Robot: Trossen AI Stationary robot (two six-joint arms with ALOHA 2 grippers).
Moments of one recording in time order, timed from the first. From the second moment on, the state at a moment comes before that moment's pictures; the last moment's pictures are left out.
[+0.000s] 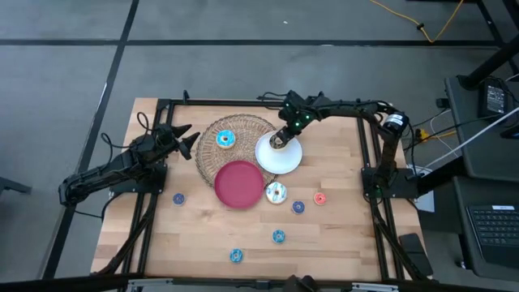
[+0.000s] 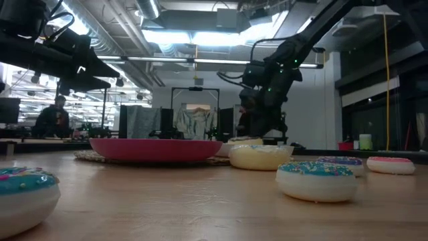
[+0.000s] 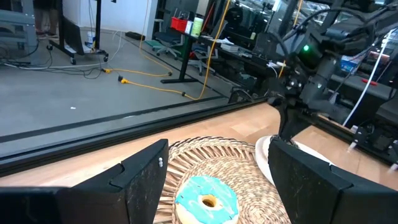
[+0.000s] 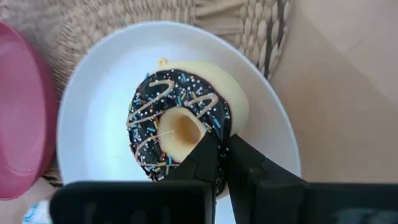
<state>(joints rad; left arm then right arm) 0.43 0.02 0.07 -0.14 -0.32 -0.33 -0.58 1.90 1.23 -0.51 -0.36 0.23</state>
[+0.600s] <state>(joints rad) 0.43 0.02 0.07 -0.14 -0.32 -0.33 -0.58 1.90 1.23 -0.51 -0.32 0.23</state>
